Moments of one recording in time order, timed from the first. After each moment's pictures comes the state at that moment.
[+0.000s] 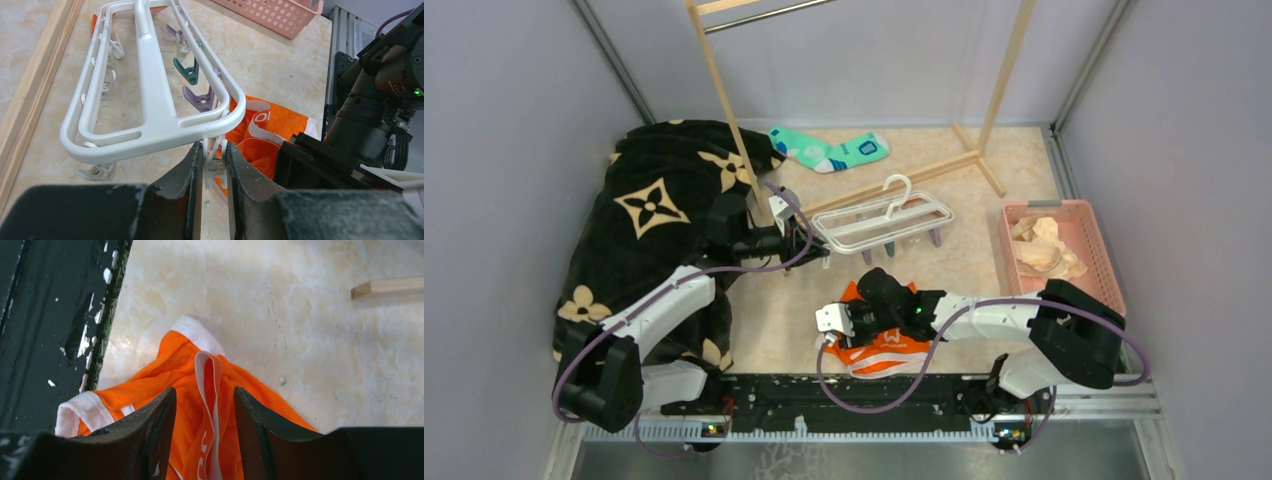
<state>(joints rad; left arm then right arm) -0.40 1.22 0.68 0.24 0.86 -0.01 1.09 1.40 0.63 0.10 -0.38 -0.65</state>
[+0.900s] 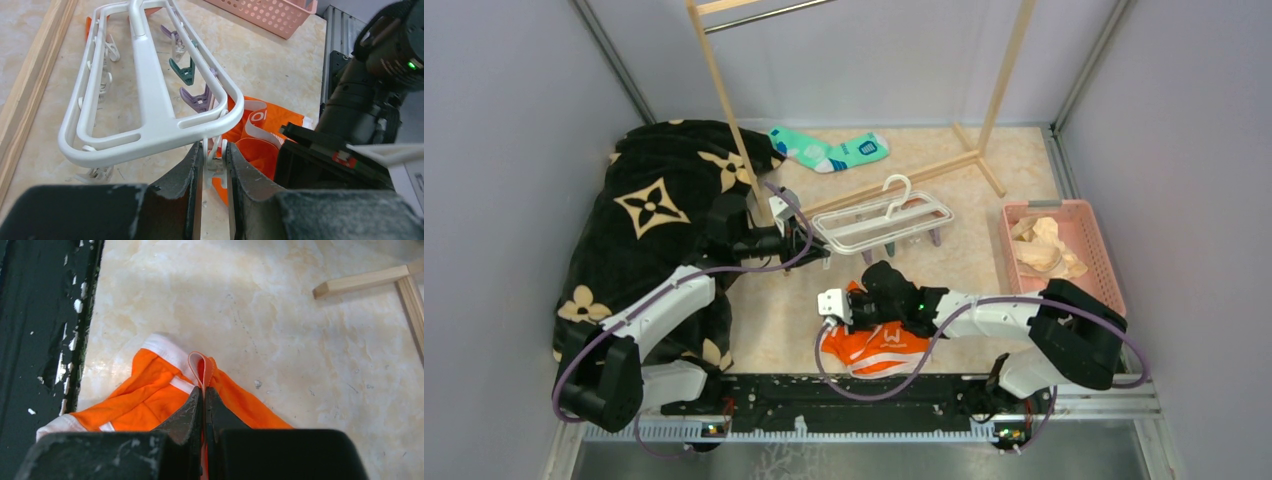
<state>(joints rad) -0.40 1.22 0.68 0.25 0.87 -0.01 1.06 1.40 0.61 0.18 -0.35 -0.58</state>
